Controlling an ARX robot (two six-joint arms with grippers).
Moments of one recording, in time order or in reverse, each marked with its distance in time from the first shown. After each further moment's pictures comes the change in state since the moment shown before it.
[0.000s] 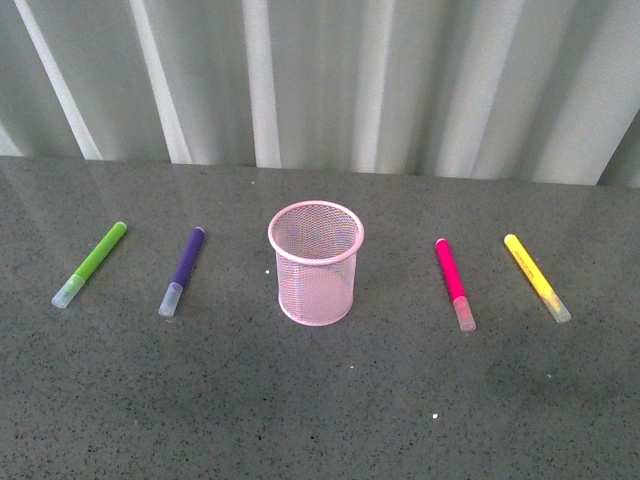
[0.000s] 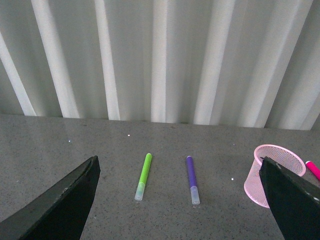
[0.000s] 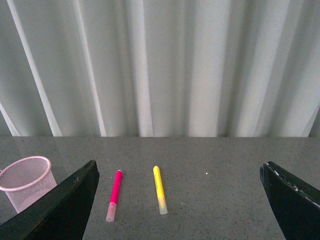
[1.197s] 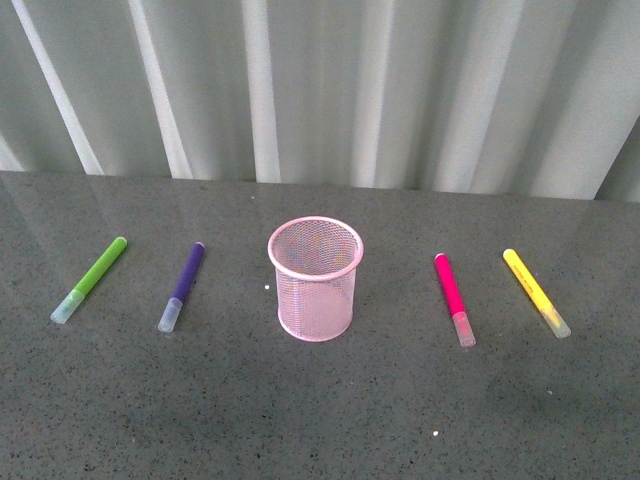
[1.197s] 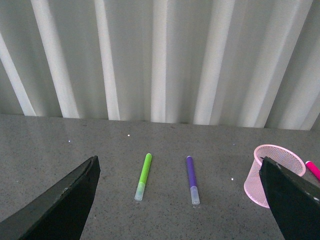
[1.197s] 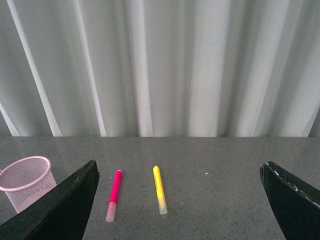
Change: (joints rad) left arm 0.000 0.000 0.000 0.000 0.000 0.000; right arm 0.000 0.000 0.000 0.000 0.000 0.000
